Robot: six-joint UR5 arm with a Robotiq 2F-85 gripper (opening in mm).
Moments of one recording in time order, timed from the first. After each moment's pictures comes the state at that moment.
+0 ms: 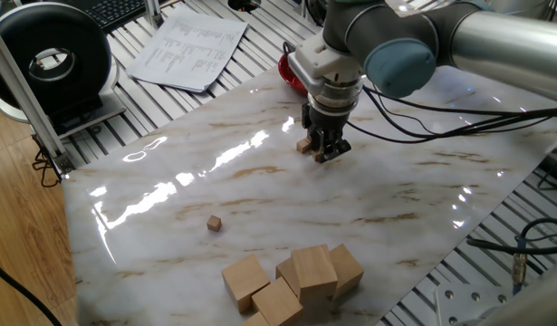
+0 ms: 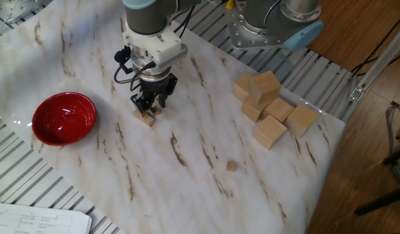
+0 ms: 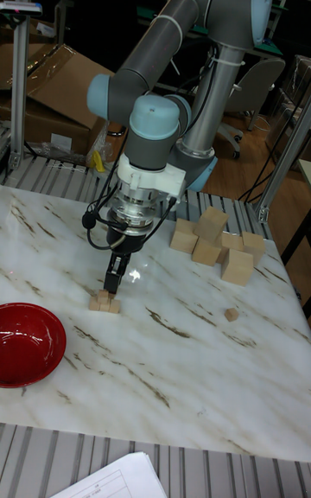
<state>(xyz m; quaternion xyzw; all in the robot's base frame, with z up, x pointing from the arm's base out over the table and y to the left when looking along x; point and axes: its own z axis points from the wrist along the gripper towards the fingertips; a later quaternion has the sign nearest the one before) 0.483 -0.035 0.012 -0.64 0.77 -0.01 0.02</state>
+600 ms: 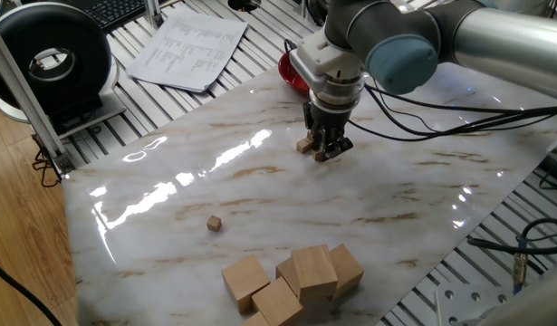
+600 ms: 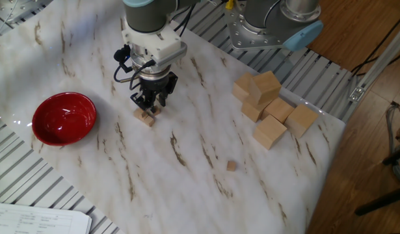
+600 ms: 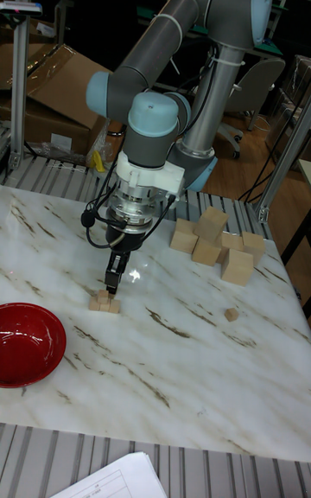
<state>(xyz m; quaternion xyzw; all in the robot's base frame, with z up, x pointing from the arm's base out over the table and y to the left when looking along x) 0.484 -0.040 0.017 -0.64 0.77 -0.02 0.02</state>
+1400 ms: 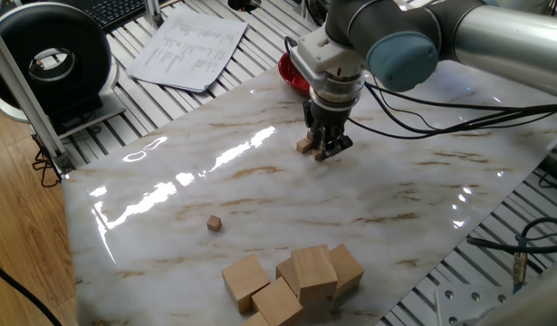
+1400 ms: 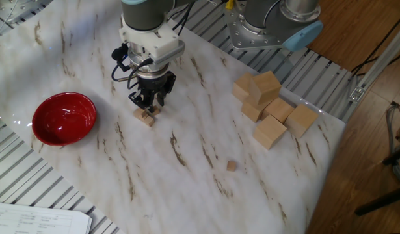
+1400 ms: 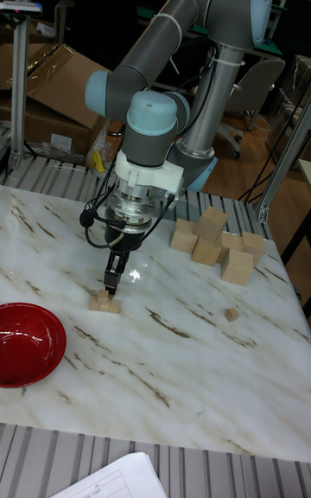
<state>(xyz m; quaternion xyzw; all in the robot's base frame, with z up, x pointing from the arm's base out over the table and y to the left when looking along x) 0.488 -0.040 0.018 -0.64 0.77 -0.02 0.02</state>
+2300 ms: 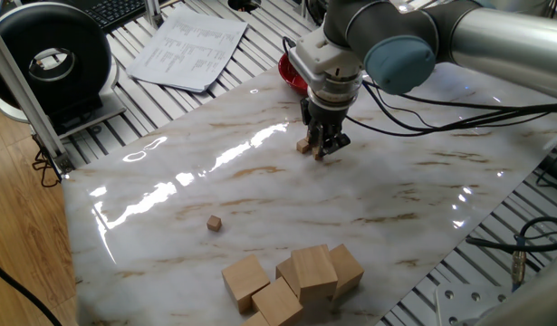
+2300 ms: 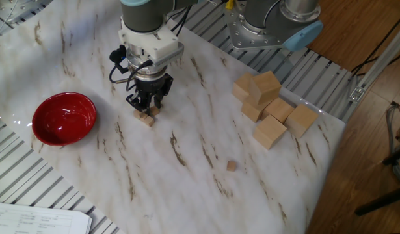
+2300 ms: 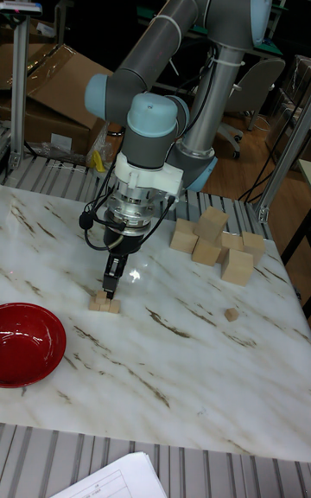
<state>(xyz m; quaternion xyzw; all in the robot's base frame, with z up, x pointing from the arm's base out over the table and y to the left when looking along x) 0.499 -0.044 0.016 -0.65 0.76 -0.03 0.03</state>
